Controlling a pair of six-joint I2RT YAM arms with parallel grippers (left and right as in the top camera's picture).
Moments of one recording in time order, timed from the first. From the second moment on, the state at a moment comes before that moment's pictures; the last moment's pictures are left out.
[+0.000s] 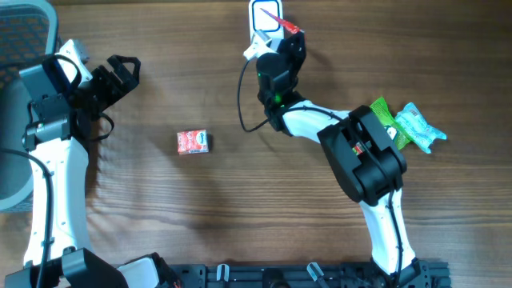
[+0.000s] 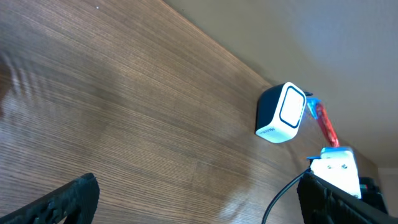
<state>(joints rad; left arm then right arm) 0.32 1.42 1.13 -0.41 0.47 -0.40 0.55 2.29 1.38 0.74 0.97 -1.27</state>
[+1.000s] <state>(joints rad) 0.32 1.42 1.13 -0.41 0.47 -0.40 0.46 1.59 1.34 -1.08 0.43 0.16</state>
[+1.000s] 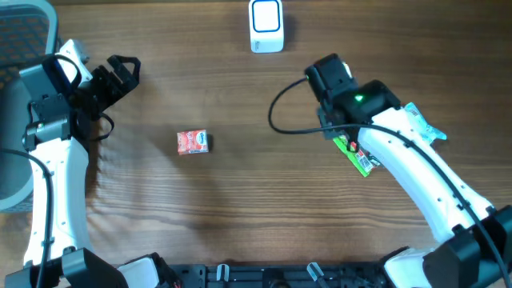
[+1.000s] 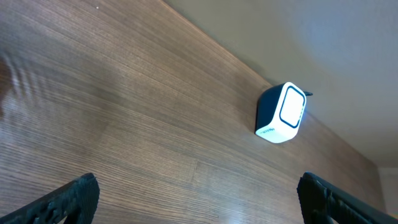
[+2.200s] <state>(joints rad) 0.32 1.42 1.13 -0.41 0.47 -0.40 0.84 2.24 1.59 -0.29 -0.14 0.01</state>
